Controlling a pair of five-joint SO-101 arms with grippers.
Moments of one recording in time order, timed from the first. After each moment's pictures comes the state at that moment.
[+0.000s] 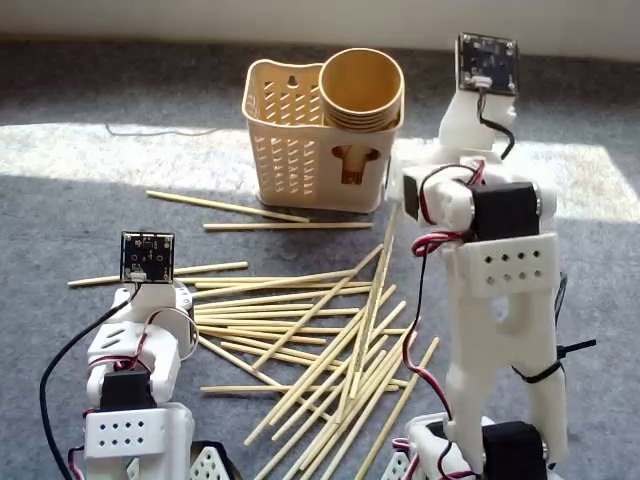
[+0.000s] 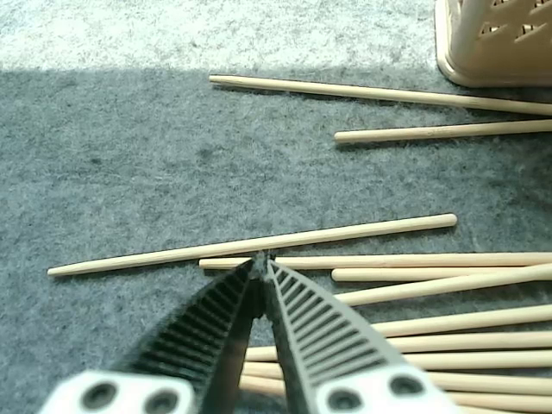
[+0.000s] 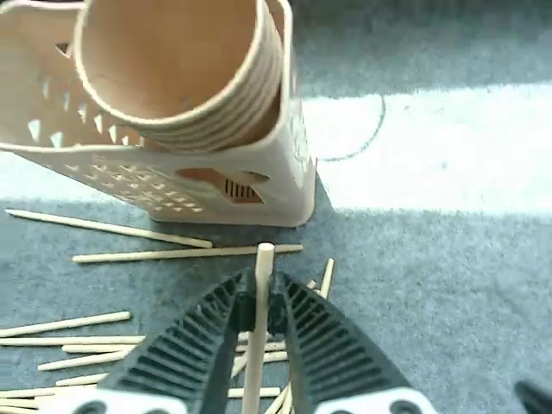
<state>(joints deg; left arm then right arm) -11.2 -86.4 90.4 46.5 -1.5 -14.4 -21.6 -8.7 82.3 -8.7</state>
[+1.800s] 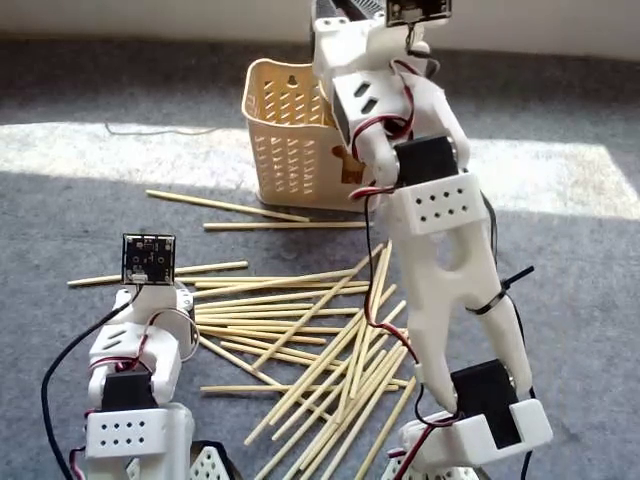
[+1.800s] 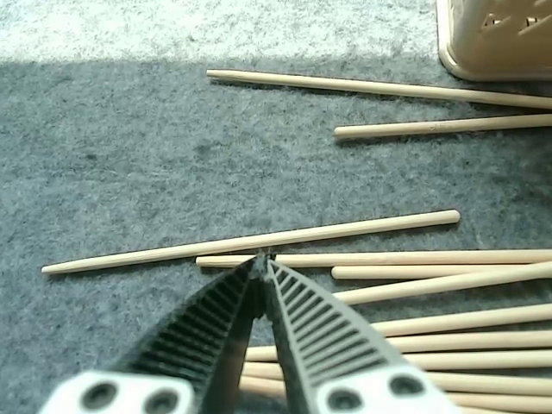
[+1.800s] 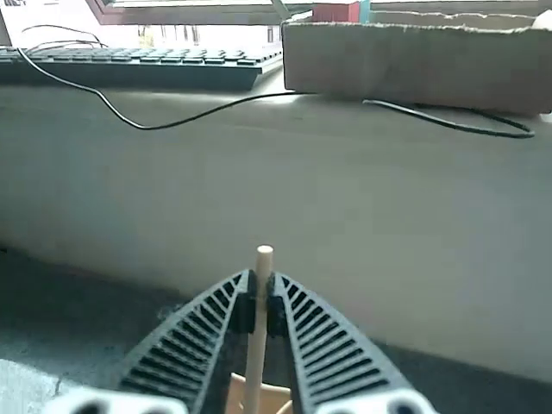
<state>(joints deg) -11.2 -86.4 92.1 44.9 -1.5 -22.2 -3.7 -11.7 26.8 0.9</state>
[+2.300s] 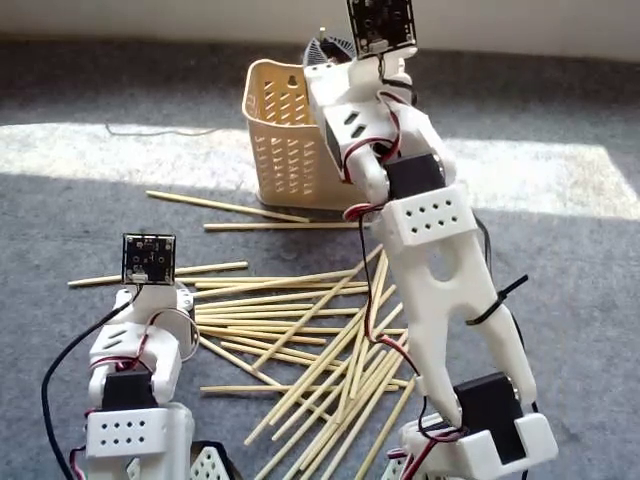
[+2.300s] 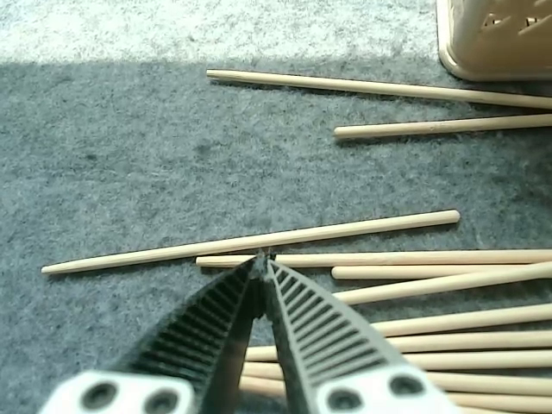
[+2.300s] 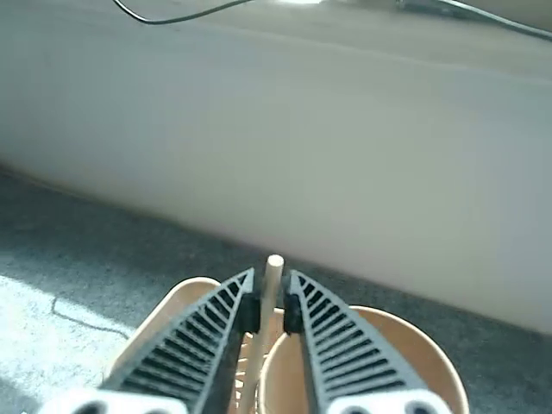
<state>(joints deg) -11.2 -86.4 92.1 44.9 -1.5 -23.1 -8.1 -0.8 26.8 4.4</state>
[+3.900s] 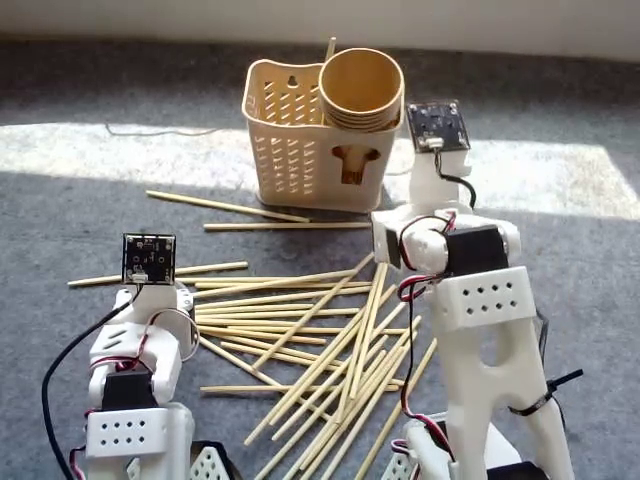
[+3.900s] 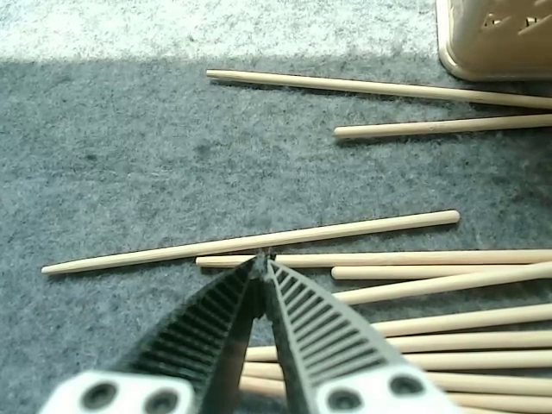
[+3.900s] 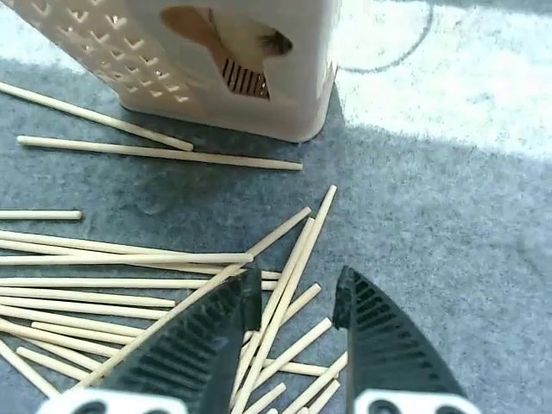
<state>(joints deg) -11.2 -86.4 92.1 44.9 -1.5 -15.4 -33.1 24.4 72.3 -1.1</state>
